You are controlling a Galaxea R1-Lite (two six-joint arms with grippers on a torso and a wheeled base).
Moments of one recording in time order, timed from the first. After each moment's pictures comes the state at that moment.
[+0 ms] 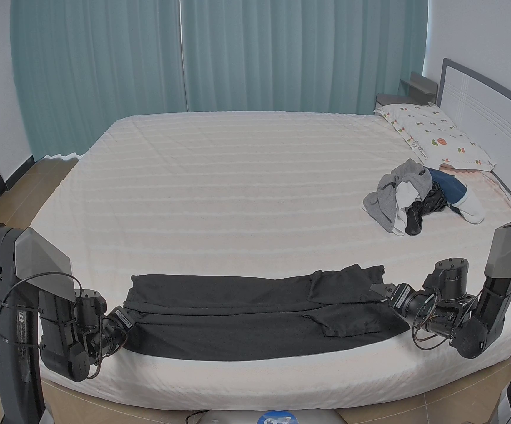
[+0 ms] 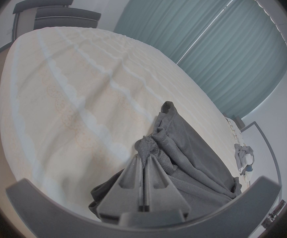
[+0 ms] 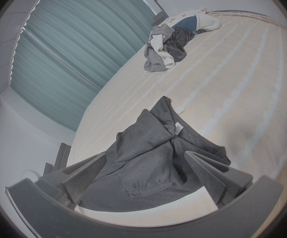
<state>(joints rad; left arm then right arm) -0.05 2.46 -0.29 -1.55 0.07 -0.79 0.25 2.16 -0.34 -1.29 0.03 0.81</state>
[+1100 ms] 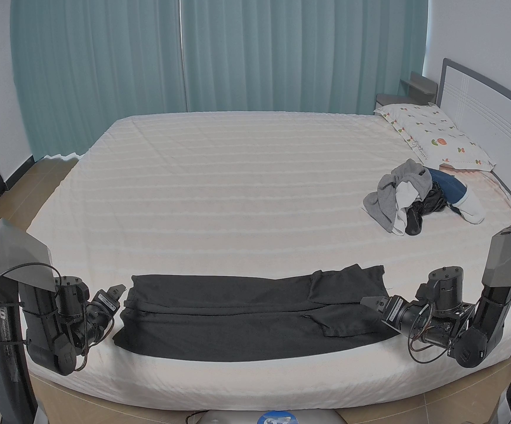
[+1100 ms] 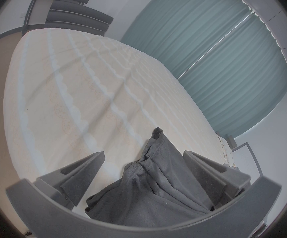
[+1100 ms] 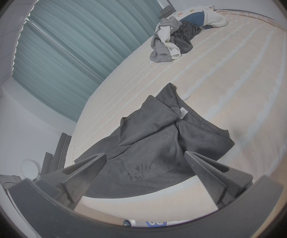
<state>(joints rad) 0.00 2.34 -0.27 -1.55 0.05 -0.89 0.32 2.14 -0.29 -1.29 0.02 0.79</state>
